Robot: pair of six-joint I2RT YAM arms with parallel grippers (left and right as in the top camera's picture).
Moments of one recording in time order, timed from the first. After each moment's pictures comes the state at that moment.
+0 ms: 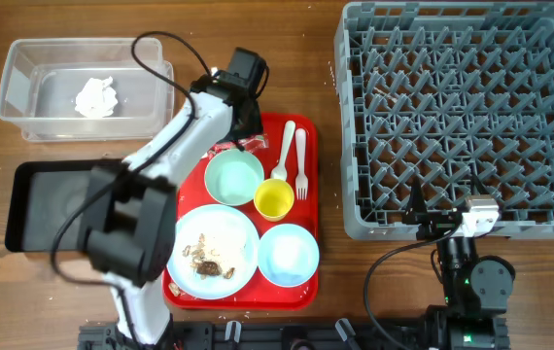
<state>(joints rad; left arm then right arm) -0.40 1.95 1.48 -0.79 -0.13 -0.57 -0.07 0.01 0.01 0.00 -0.09 0.01</state>
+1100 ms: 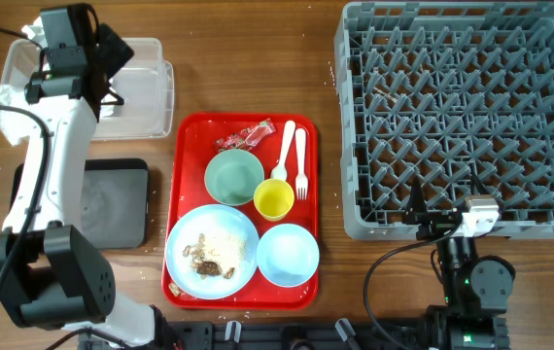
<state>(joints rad) 0.11 1.73 1.49 -0.55 -0.19 -0.60 -0.07 0.01 0.01 0.00 -0.09 0.01</state>
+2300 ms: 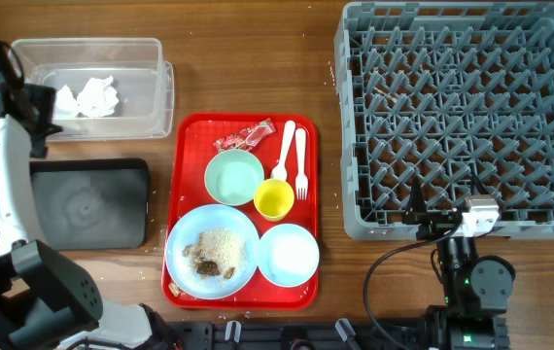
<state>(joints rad) 0.42 1.68 1.49 -0.86 -0.17 -1.01 -0.07 0.01 0.01 0.00 -0.09 0.01</state>
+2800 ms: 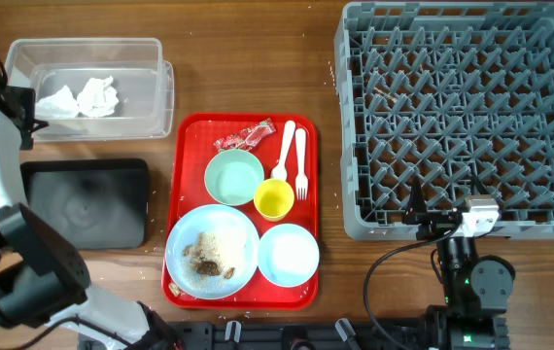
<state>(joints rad) 0.48 1.83 1.49 -0.66 -0.20 -1.01 -0.07 0.01 0.01 0.00 -0.09 0.01</state>
